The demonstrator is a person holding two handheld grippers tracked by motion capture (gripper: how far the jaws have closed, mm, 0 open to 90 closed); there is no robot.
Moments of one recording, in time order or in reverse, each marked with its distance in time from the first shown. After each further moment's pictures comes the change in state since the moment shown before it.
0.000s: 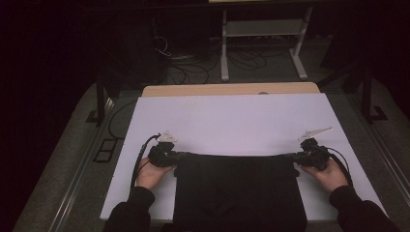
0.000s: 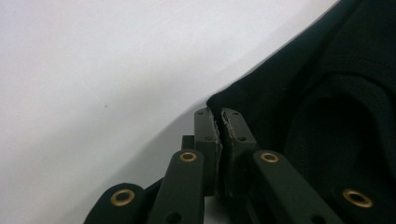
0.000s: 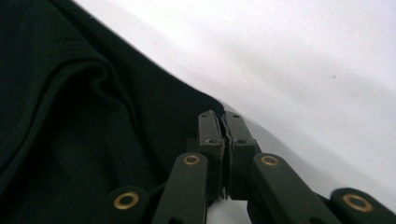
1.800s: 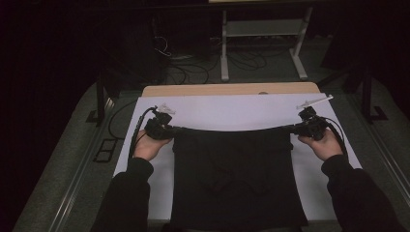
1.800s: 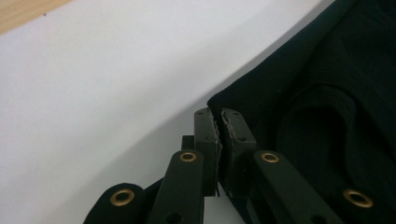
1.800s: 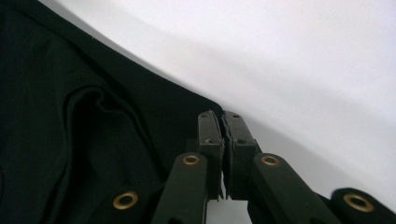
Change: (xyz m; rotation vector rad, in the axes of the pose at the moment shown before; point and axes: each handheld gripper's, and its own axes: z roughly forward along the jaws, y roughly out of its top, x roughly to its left) left arm 0.038 0.075 -0.022 0.016 0.086 0.027; right arm -0.030 0.081 -0.014 -0.059 -0.040 0.033
